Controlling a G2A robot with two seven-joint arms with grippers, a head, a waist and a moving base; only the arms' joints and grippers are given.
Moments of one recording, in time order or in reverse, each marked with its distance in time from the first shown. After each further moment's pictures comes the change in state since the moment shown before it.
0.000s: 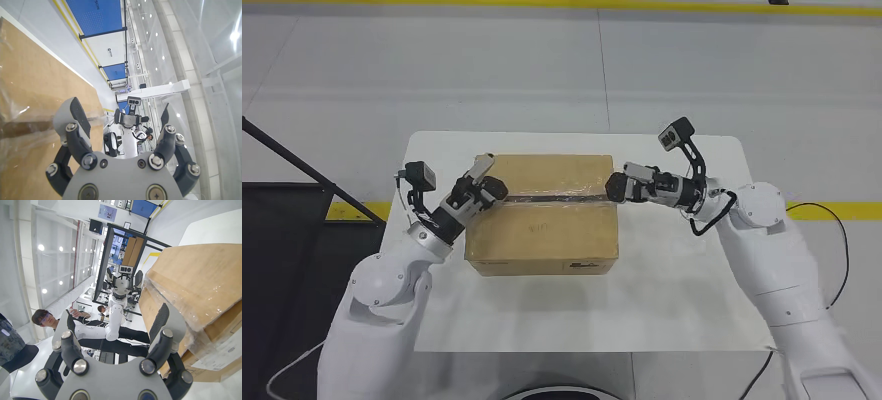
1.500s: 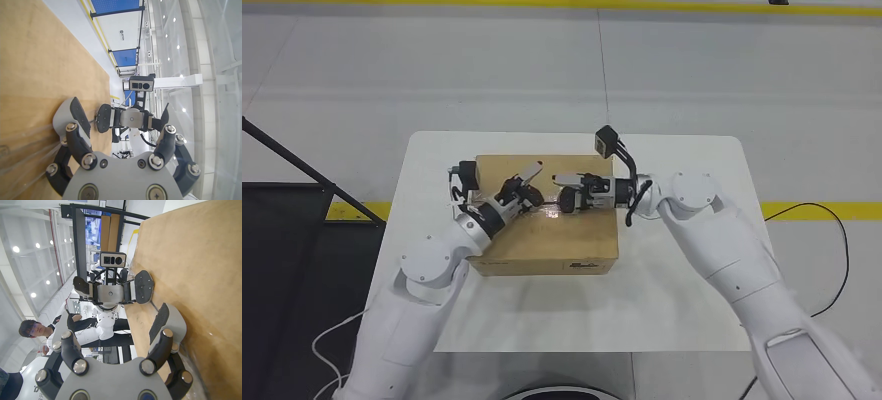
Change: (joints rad) left arm -0.140 -0.010 0.191 0.156 0.030 0.056 0.012; right arm 0.176 -0.141 -0.290 0.196 -0.035 0.052 -0.075
